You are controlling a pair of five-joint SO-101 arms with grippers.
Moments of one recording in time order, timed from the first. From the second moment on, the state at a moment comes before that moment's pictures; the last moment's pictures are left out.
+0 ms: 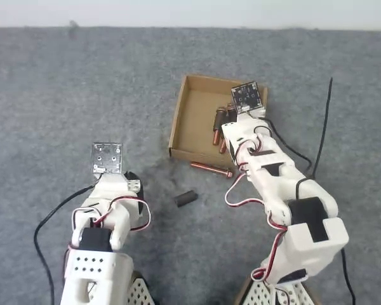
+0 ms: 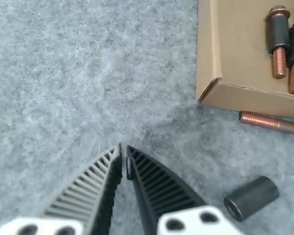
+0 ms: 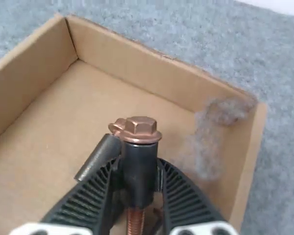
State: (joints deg) left arm -2.4 -79.6 93.1 45.9 8.1; right arm -15.0 9.5 42.5 -6.2 7.1
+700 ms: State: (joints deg) left arm -2.4 -79.6 93.1 45.9 8.1; right arm -13.5 9.5 37.7 6.2 2.3
